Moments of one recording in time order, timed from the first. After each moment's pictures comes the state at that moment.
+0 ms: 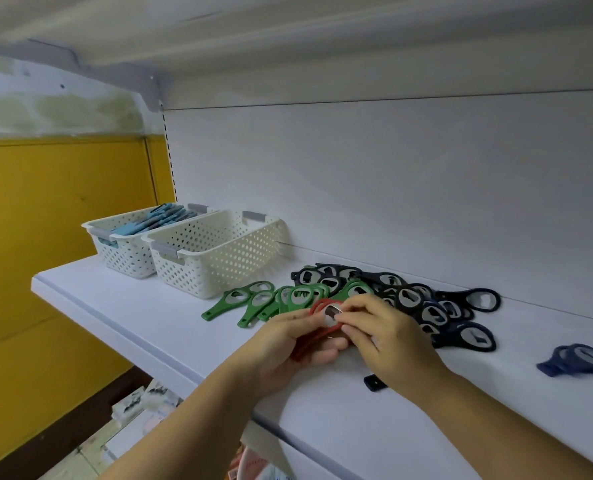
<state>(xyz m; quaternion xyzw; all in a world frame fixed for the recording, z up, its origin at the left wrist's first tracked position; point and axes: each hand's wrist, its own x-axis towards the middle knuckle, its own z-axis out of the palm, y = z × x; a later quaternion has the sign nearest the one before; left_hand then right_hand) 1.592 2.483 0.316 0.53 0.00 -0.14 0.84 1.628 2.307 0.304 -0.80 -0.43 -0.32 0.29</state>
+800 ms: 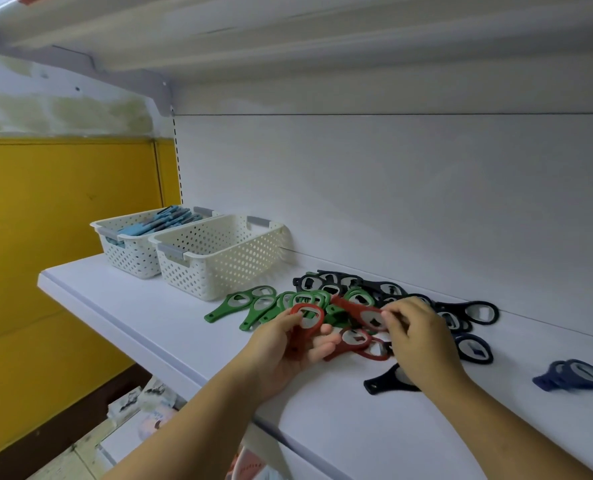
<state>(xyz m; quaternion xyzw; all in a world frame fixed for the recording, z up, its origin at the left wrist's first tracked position) 1.591 2.482 0.321 0.43 0.08 -0.09 0.90 1.642 2.283 0.305 -0.87 -0.19 -0.31 0.33</state>
